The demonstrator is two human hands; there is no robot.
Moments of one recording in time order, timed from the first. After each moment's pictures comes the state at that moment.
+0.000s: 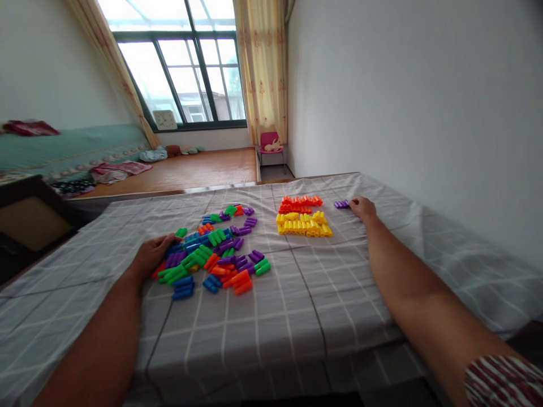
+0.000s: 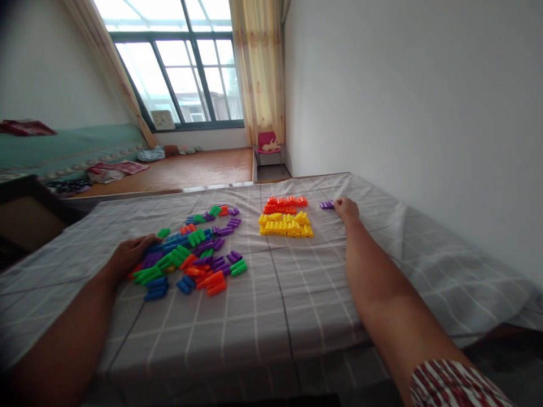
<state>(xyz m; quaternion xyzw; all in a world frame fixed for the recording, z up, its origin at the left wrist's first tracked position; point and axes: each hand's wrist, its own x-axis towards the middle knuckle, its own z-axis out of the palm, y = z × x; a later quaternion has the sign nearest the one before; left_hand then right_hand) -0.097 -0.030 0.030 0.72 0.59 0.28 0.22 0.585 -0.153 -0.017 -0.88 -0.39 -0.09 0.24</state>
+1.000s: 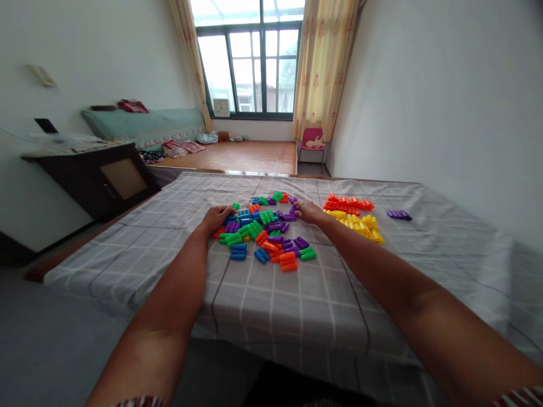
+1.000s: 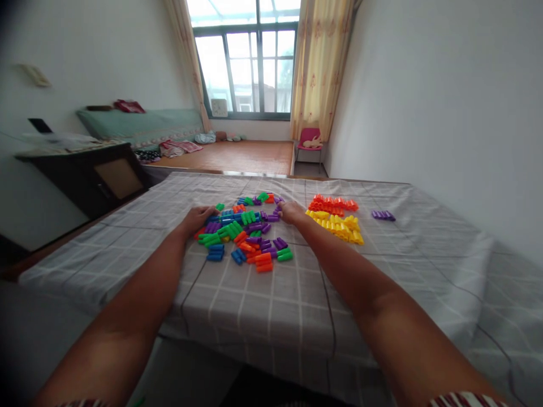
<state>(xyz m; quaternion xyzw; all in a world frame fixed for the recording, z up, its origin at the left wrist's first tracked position) -0.096 -0.030 0.015 0.74 0.51 0.35 0.25 0.263 -0.056 0.023 -0.61 -0.77 0.06 0.21</state>
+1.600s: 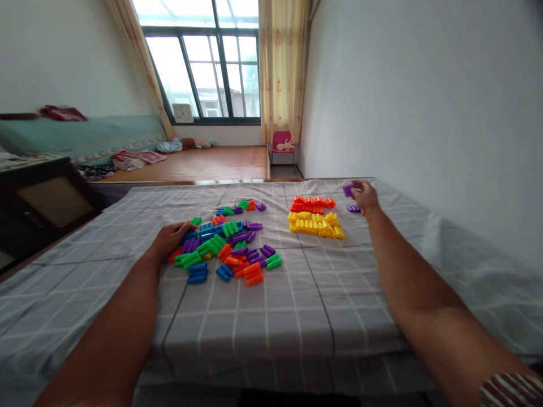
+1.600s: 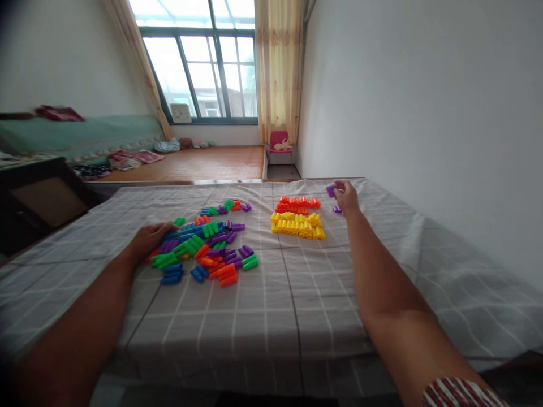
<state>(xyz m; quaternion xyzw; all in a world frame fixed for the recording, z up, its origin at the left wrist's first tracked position) -0.095 -0.032 0.027 0.72 0.56 0.33 0.25 0.524 -0.120 0.034 -0.65 -0.41 0.08 0.63</state>
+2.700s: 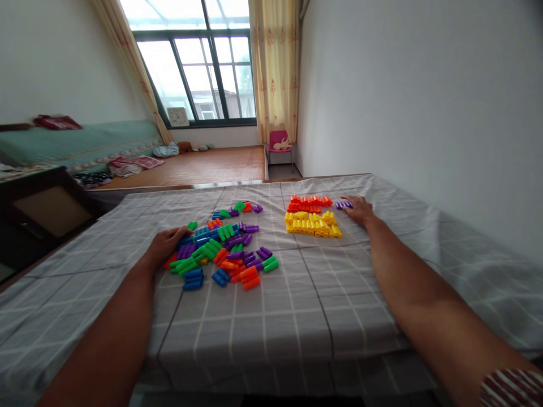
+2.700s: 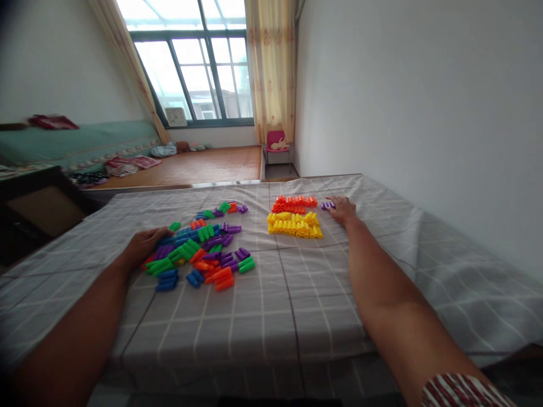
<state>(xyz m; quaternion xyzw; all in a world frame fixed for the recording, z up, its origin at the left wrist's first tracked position) -0.101 -0.025 0.022 0.73 0.56 0.32 0.23 0.554 -0.134 -0.015 -0.80 -0.57 -0.09 0.17</state>
